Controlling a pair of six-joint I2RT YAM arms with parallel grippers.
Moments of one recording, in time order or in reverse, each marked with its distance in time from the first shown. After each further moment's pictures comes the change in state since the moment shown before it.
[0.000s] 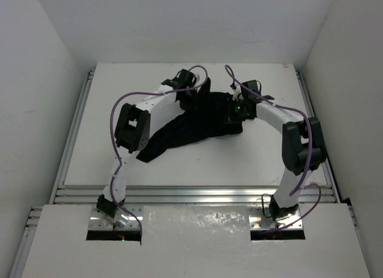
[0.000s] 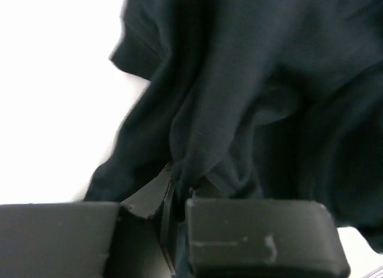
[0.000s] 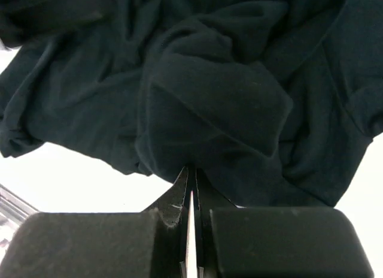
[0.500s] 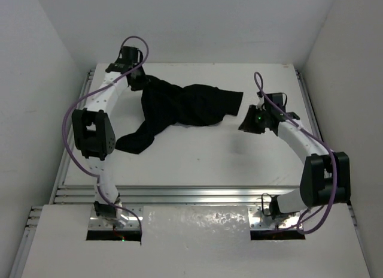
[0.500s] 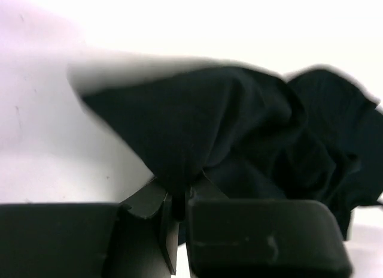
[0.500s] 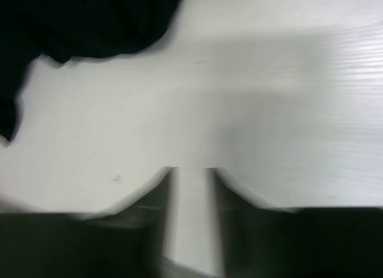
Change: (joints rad) left arm 0.333 -0.381 -0.153 -0.018 -0.227 -0.127; right arm -0.125 -0.368 -0.291 -0.020 0.103 0.113
